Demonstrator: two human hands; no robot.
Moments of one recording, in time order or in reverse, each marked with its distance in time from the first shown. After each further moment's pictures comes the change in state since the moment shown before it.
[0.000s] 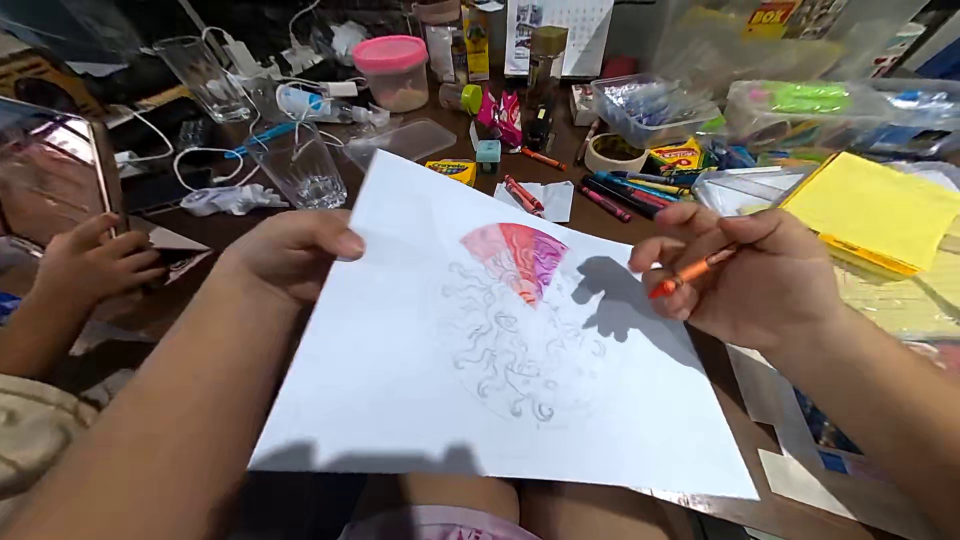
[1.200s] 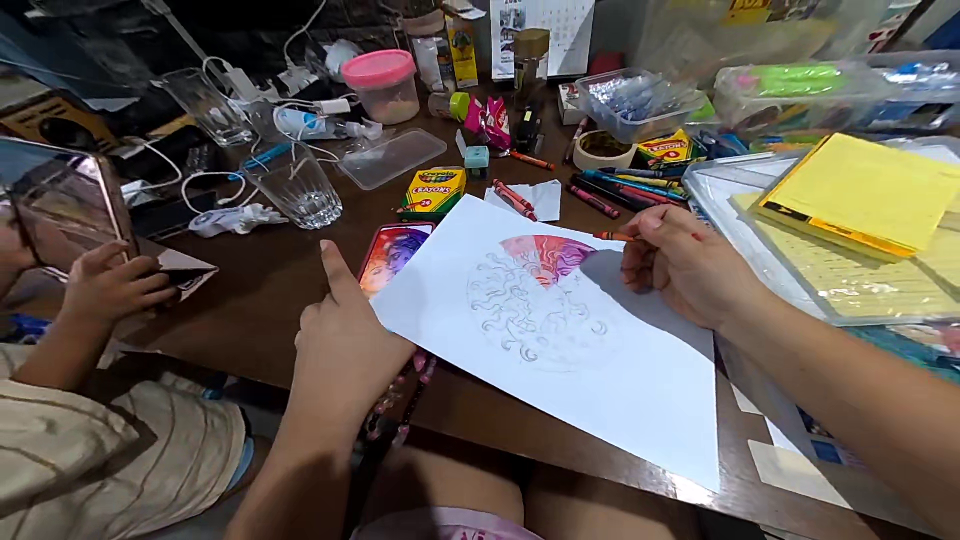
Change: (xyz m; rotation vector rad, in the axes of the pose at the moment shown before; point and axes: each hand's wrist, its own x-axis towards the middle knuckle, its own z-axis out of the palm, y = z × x) left_hand 0.016 -0.047 0.110 1.250 1.202 -0.616; right_hand 0.014 0.024 -0.012 -0.442 0.410 -0.068
